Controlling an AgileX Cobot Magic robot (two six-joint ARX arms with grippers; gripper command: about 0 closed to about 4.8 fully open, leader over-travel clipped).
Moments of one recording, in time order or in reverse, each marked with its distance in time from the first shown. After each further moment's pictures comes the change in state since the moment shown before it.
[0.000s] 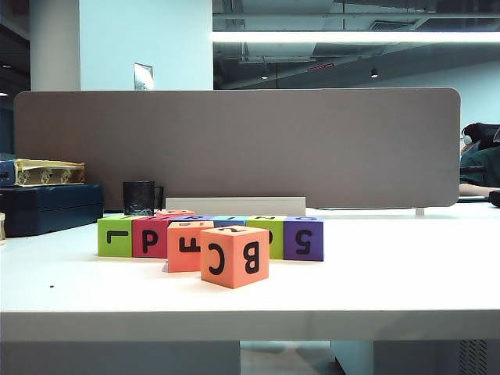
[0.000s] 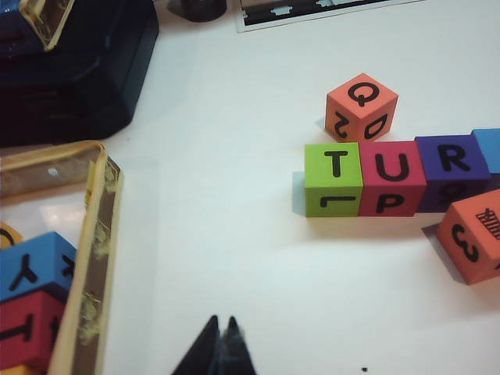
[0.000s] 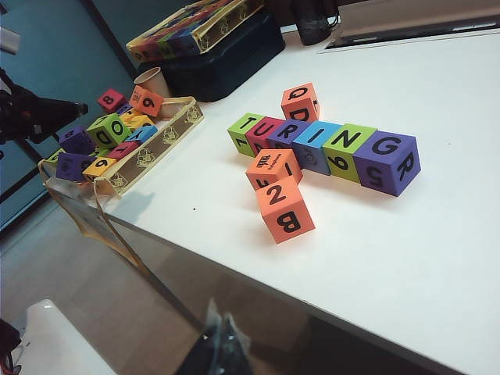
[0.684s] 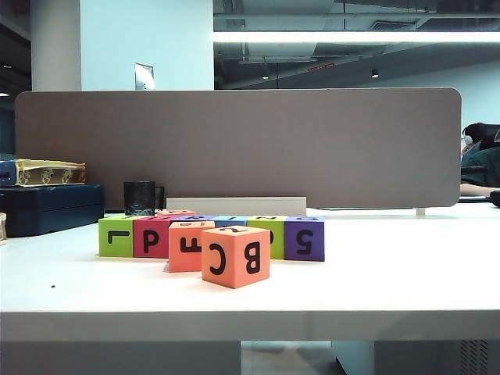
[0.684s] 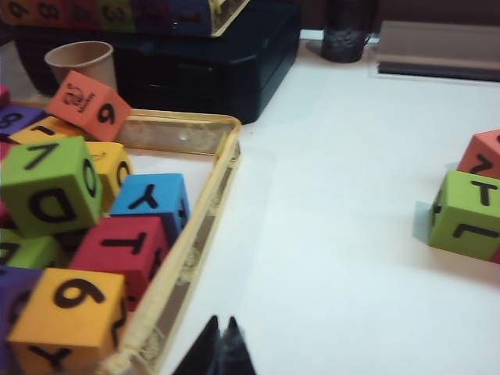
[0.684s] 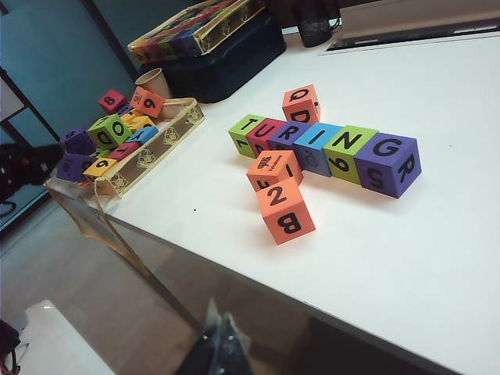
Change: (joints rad) left arm 0.274 -0.430 -0.424 0.205 0.025 -0.085; right arm 0.000 -0.006 0.000 0.000 0.001 0.000
